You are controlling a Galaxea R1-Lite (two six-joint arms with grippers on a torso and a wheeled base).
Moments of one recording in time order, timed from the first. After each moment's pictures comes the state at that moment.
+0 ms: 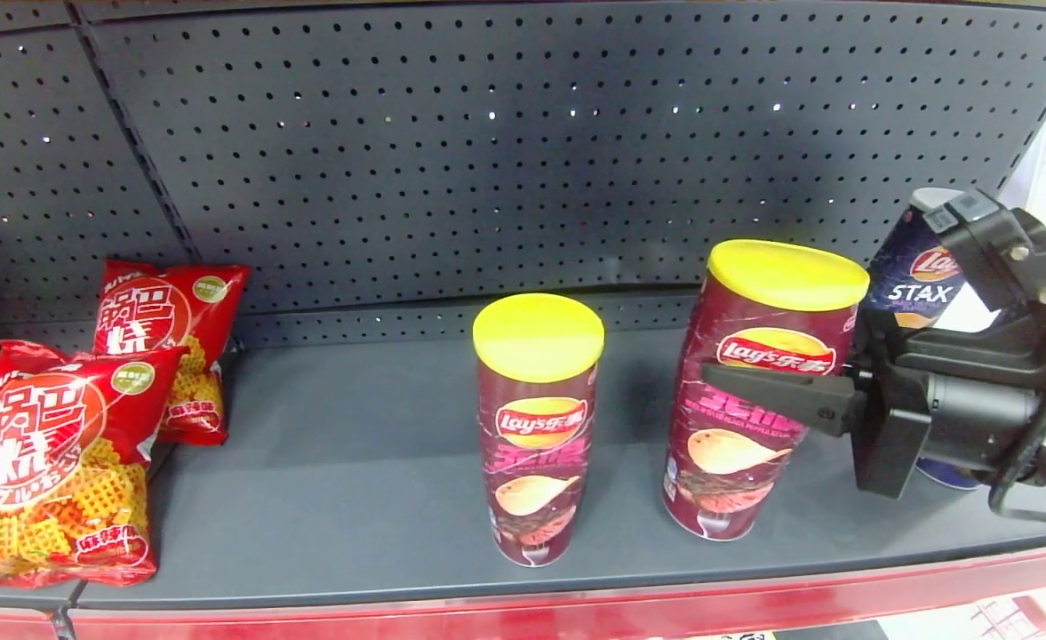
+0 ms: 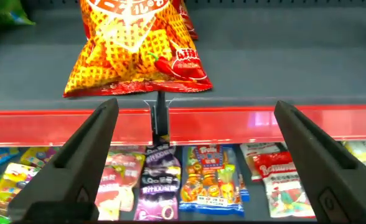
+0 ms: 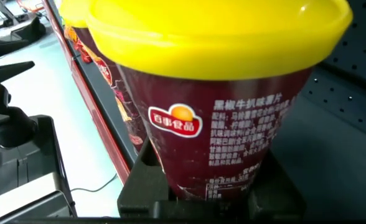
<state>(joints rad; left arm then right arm) 0.00 0.00 -0.01 0.01 0.02 -0.01 0.53 1.37 -0.68 -0.57 0.51 -0.08</state>
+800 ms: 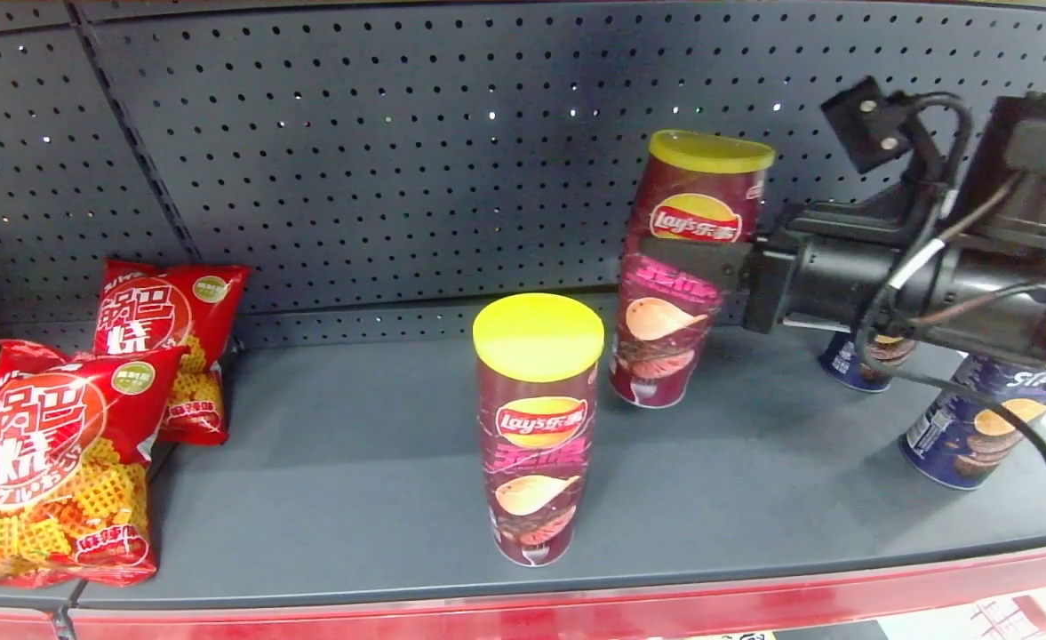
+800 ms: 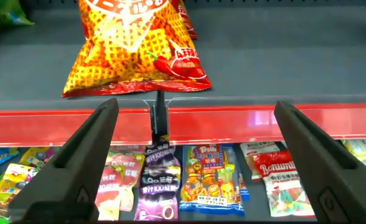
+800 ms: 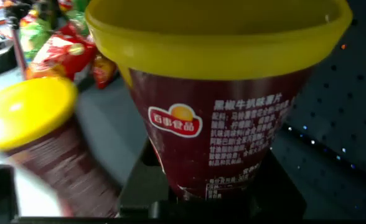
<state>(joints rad) 0.00 0.00 -0.01 0.01 0.02 -0.01 0.50 1.61 -1.03 -0.57 0.46 -0.04</state>
